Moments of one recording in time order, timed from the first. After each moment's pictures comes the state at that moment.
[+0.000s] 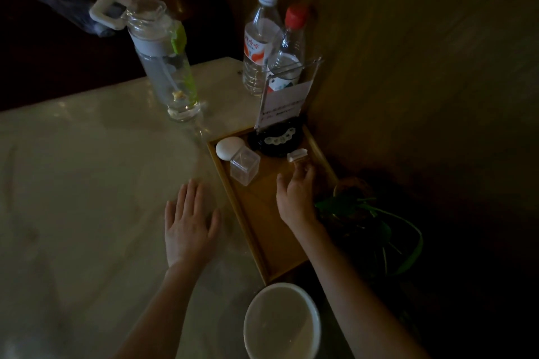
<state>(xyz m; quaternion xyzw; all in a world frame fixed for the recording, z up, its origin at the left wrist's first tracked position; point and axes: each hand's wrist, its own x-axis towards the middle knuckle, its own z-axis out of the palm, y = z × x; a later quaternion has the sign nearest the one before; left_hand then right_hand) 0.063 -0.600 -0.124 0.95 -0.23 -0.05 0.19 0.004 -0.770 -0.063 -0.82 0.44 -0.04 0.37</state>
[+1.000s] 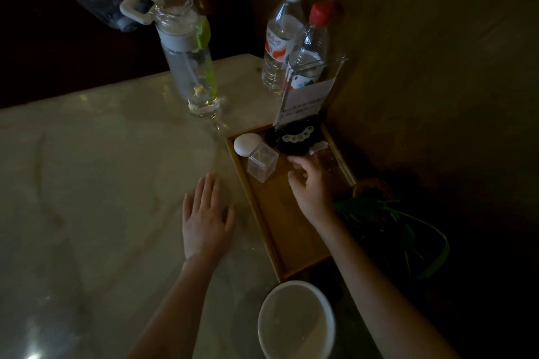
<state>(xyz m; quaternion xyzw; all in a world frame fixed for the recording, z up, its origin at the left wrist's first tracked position) 0.063 -0.600 -0.123 0.95 -0.23 -0.05 0.19 0.007 -0.777 -0.061 -0.85 0.32 -0.14 0.40</state>
